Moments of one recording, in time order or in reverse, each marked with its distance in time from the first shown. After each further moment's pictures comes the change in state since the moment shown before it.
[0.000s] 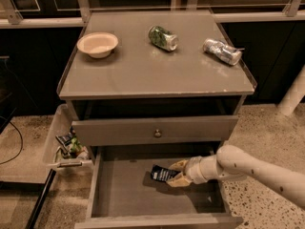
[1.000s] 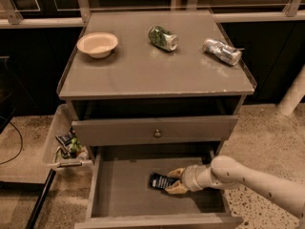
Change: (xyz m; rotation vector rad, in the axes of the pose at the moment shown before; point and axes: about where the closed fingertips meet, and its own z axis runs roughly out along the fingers) arm 0.047 -0.001 0.045 0.009 0.017 -0.059
